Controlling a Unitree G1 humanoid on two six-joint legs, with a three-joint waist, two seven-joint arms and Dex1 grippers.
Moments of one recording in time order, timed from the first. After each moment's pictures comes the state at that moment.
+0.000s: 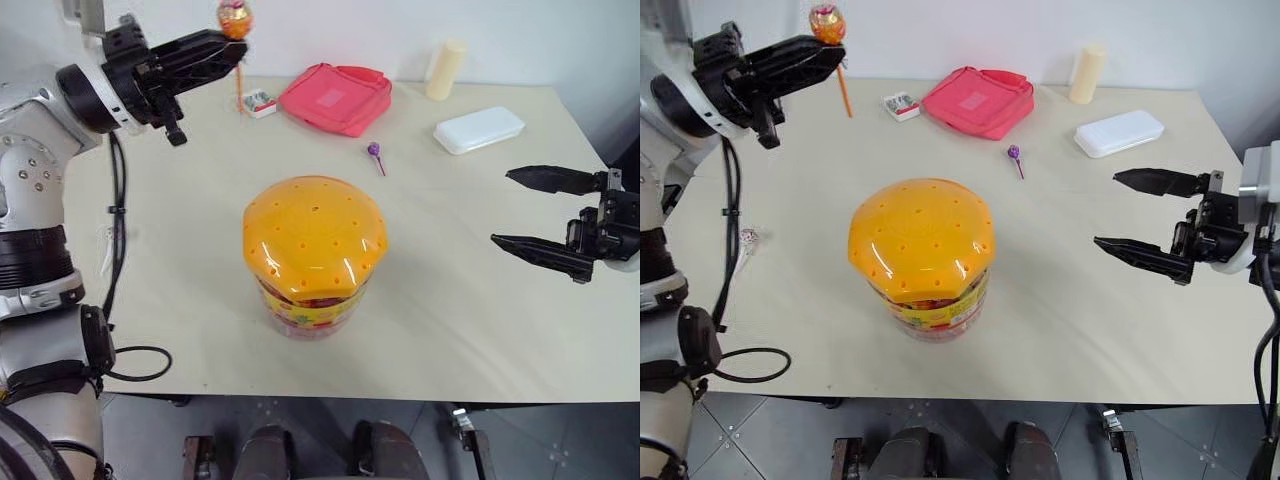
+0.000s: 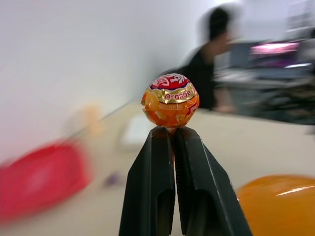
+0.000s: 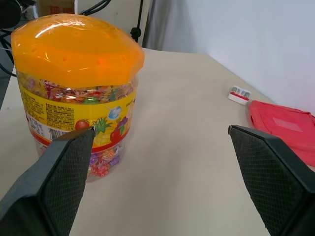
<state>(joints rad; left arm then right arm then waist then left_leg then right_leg) -1.09 0.79 0.19 0.19 -0.61 0.75 -0.83 -0.42 -0.94 -0.40 -0.10 0.75 0.35 1.32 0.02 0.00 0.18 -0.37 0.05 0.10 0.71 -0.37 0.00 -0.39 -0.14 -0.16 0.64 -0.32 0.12</state>
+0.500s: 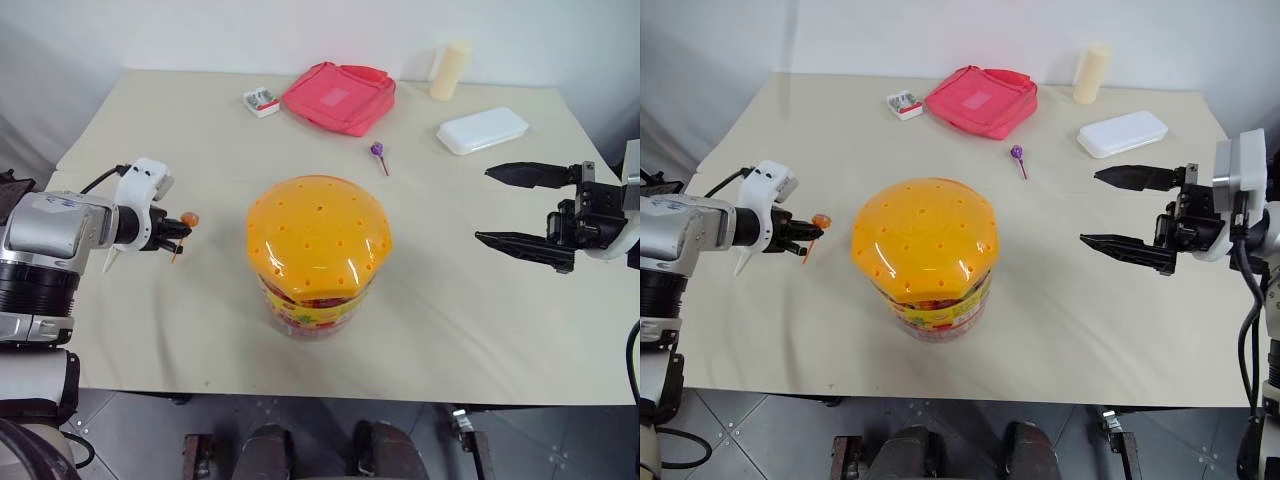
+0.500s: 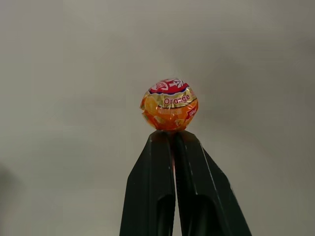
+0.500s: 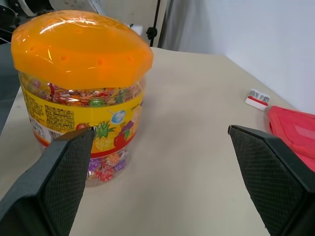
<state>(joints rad) -0.89 0.92 -0.16 0.28 -0.29 1.15 -0.66 -0.51 -0.93 -0.31 -0.03 0.72 0.33 1.35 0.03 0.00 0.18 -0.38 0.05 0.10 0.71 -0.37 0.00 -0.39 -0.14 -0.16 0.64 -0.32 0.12</state>
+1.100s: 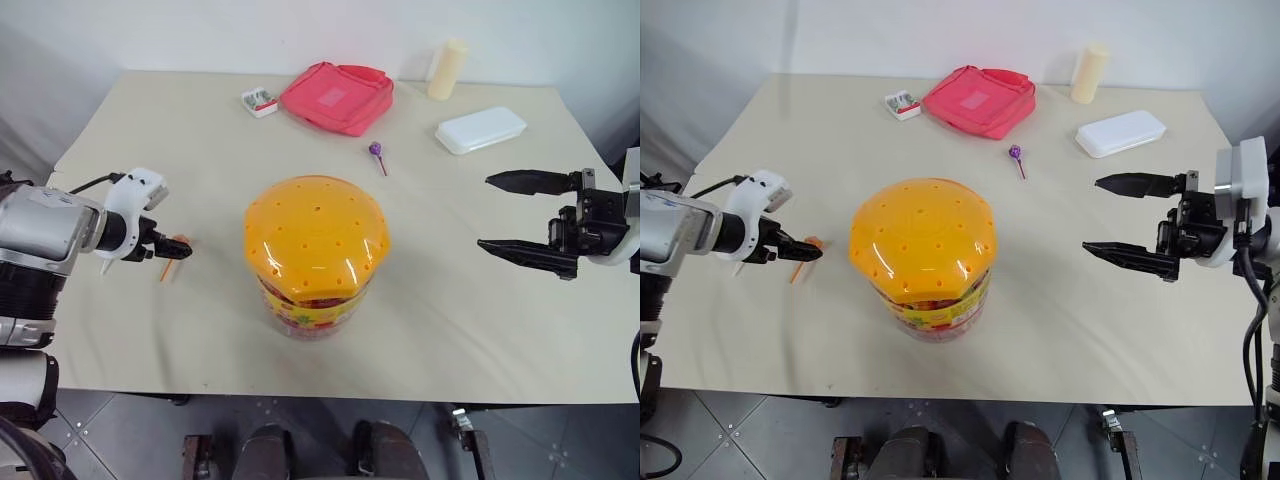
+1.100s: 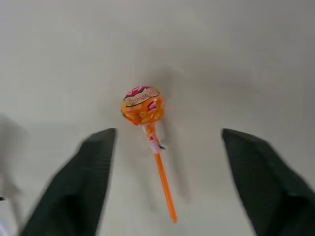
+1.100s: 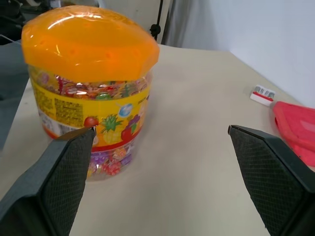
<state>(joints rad) -0.90 1.03 -0.20 0.13 -0.27 1.33 -0.79 -0.47 -0.94 -0.32 -0.04 0.73 0.33 1.38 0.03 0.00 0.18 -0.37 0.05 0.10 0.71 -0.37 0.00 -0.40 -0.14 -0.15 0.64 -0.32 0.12</state>
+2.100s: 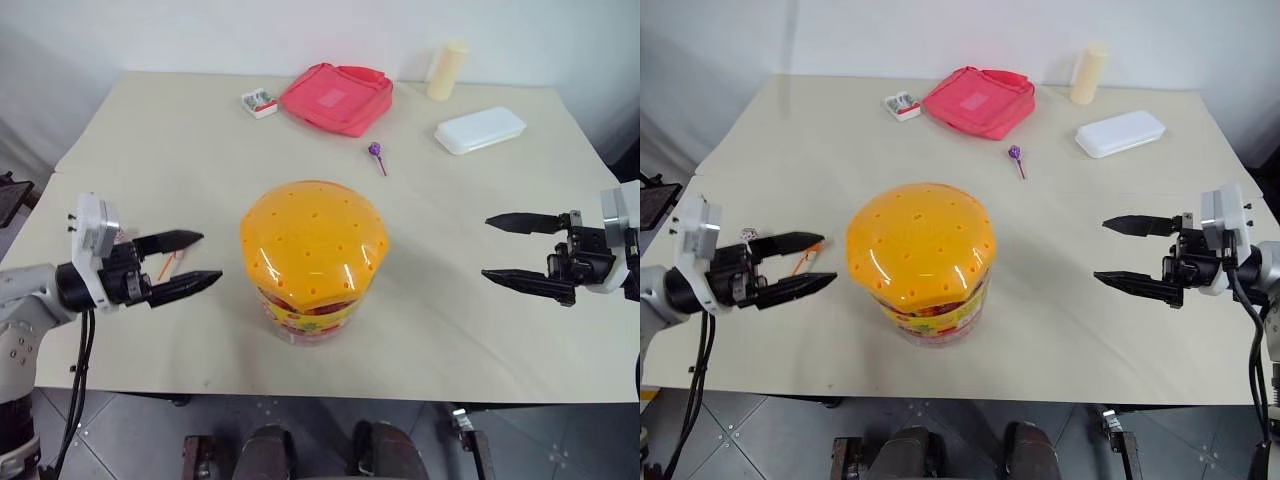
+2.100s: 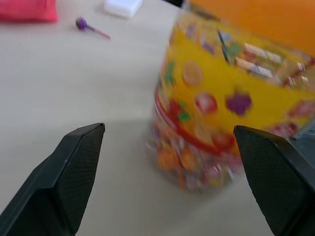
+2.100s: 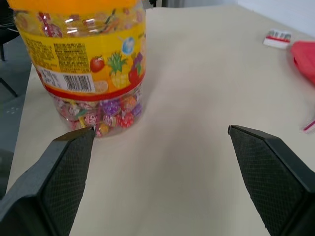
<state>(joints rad) -0.16 0.83 0.49 -0.31 -0.73 0.77 -1.07 -0.38 -0.94 -0.29 0.10 0.66 0.31 1.47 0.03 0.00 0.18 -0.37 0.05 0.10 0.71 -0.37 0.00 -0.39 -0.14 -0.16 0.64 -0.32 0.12</state>
